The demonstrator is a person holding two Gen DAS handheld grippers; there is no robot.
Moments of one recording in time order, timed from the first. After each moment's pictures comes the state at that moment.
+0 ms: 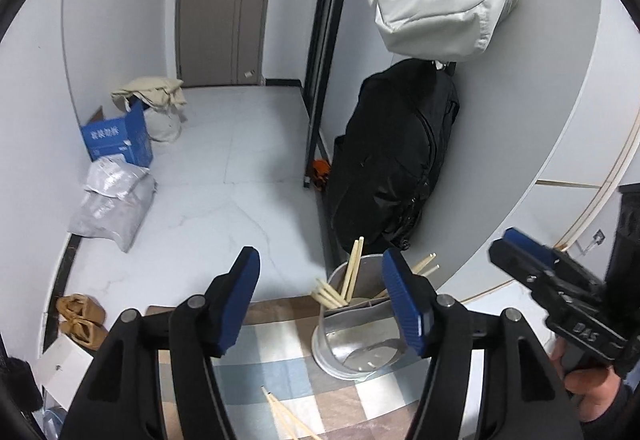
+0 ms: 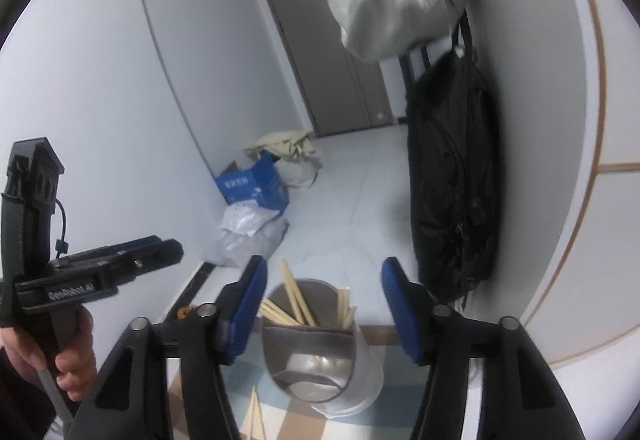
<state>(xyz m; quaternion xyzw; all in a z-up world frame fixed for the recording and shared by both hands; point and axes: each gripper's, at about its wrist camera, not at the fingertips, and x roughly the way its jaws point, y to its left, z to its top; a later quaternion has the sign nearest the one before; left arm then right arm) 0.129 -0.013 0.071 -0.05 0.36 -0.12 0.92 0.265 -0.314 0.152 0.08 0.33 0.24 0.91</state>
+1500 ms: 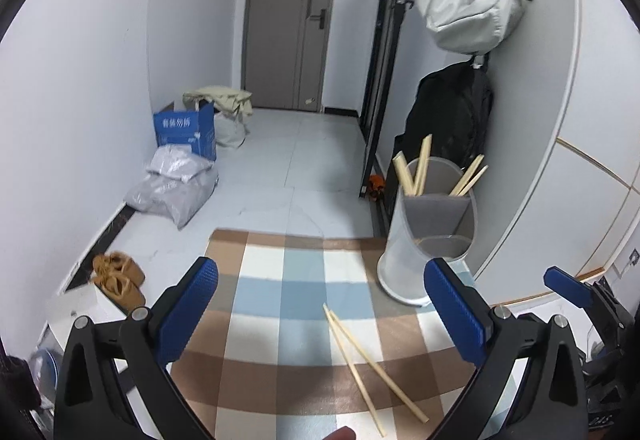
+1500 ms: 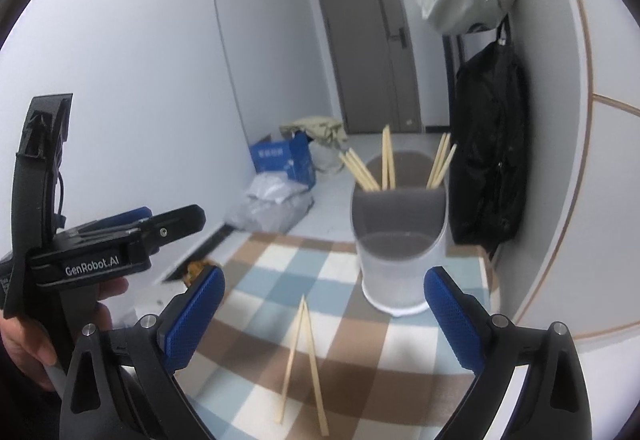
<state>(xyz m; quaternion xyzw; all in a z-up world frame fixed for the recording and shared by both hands) 0.021 0.038 -0.019 -0.07 0.29 -0.02 0.95 0.106 -0.259 0.076 0.01 0.30 0.28 0.91</state>
